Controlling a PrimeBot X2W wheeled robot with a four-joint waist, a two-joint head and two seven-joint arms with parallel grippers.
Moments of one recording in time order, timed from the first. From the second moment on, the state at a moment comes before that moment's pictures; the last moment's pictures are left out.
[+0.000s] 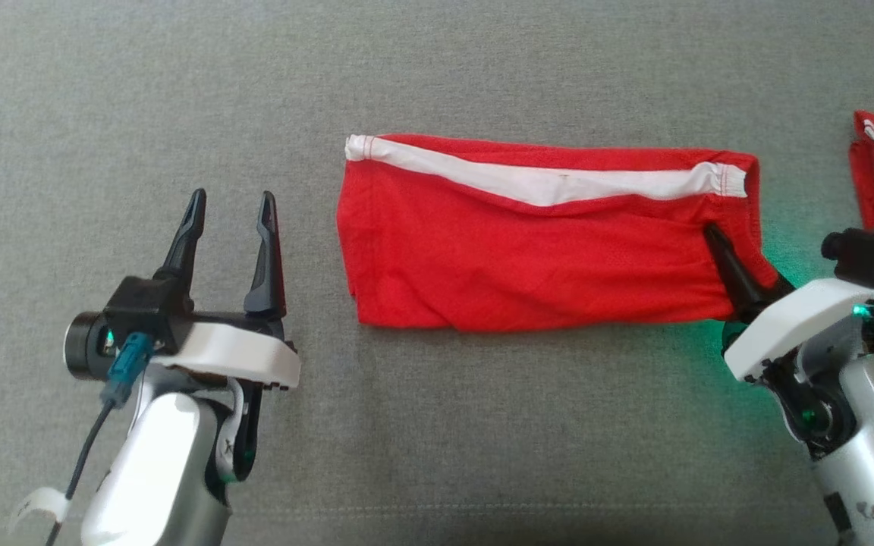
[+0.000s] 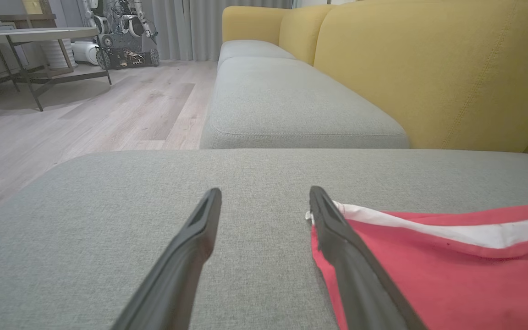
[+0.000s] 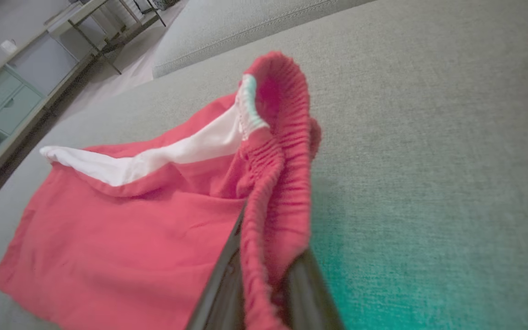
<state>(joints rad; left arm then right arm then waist) -0.26 0.17 -0.35 0.12 -0.28 0.20 -0.23 -0.32 -0.33 0.27 0.34 0.68 0.13 0.13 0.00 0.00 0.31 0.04</state>
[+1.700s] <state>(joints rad) -0.28 0.15 -0.38 0.17 -0.30 0.20 -0.25 -0.64 -0.28 0.58 0.41 0.81 0.13 -0.21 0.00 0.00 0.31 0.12</state>
